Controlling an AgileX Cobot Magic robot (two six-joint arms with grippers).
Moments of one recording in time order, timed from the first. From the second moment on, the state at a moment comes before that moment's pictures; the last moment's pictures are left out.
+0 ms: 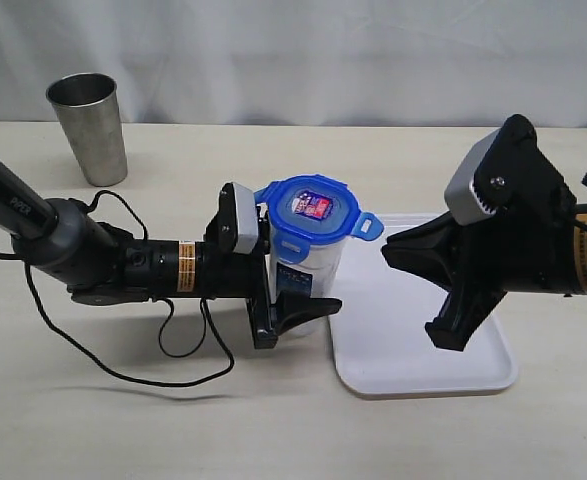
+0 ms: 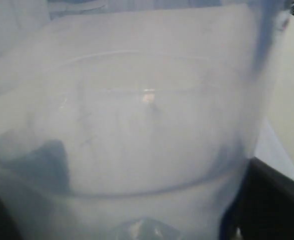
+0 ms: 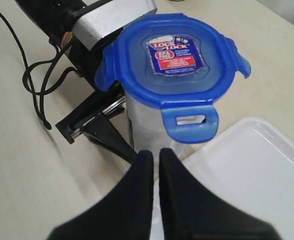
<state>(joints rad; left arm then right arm) -0.43 2.31 -1.06 1.11 -1.16 -0.27 0.23 1.29 -0.62 -1.74 -0.54 1.25</state>
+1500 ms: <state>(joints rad) -0.29 2.32 -1.06 1.25 -1.22 -0.37 0.53 1.64 -1.57 0.30 0.90 -0.51</state>
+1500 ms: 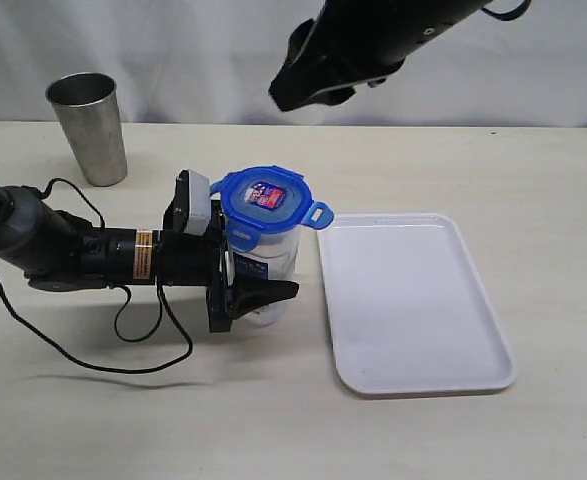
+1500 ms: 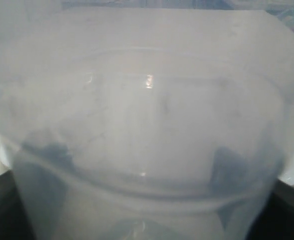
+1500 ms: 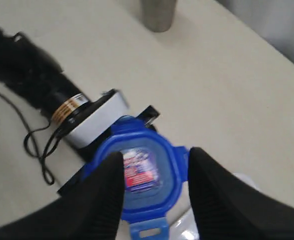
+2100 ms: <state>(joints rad) -0.29 2.32 -1.06 1.25 -1.22 -0.37 0.90 1.82 -1.55 -0.30 0.97 -0.17</state>
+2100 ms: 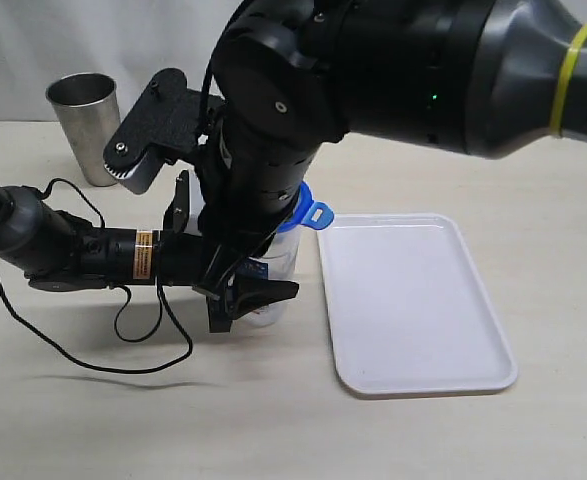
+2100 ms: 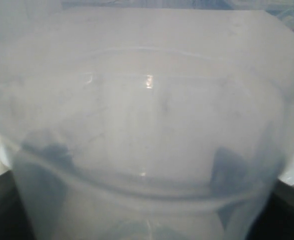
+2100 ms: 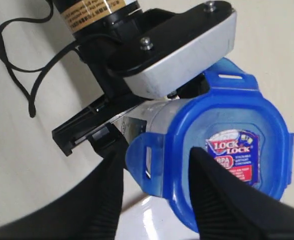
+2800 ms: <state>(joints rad) -0.28 2.32 -1.06 1.19 -1.19 -0.40 0.92 1.87 -1.42 -0.58 0.81 -0.11</state>
